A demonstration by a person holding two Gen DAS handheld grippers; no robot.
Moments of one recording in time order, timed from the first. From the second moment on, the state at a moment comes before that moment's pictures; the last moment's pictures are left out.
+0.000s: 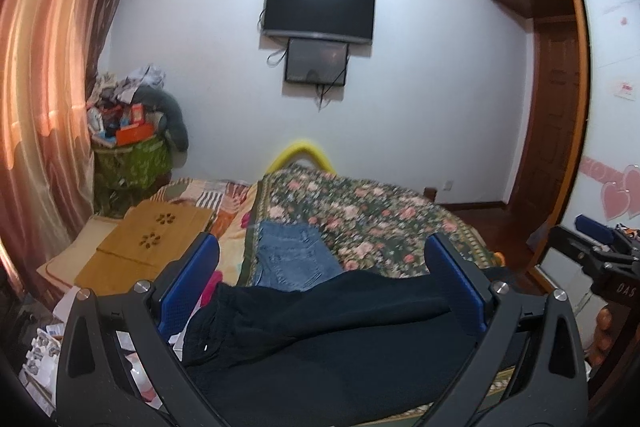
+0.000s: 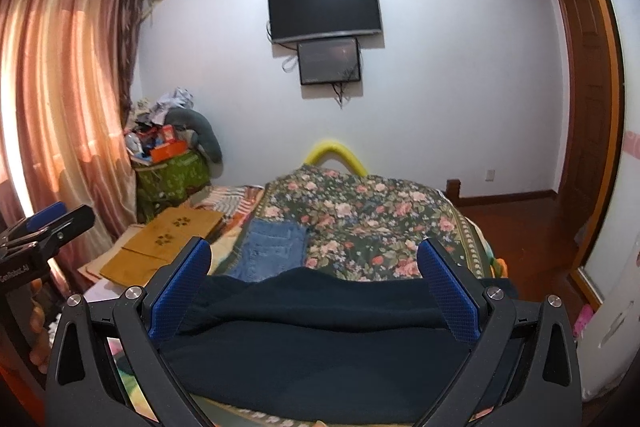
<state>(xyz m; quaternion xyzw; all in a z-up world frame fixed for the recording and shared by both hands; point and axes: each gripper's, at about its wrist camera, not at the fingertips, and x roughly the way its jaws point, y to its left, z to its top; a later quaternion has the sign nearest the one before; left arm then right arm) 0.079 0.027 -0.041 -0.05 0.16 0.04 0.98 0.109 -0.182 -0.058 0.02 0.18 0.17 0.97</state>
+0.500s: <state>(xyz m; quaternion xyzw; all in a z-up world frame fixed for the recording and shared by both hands) 0.223 0.124 -0.167 -0.05 0.32 0.12 0.94 0.218 -0.182 -0.131 -0.06 0.28 0.12 0.95</state>
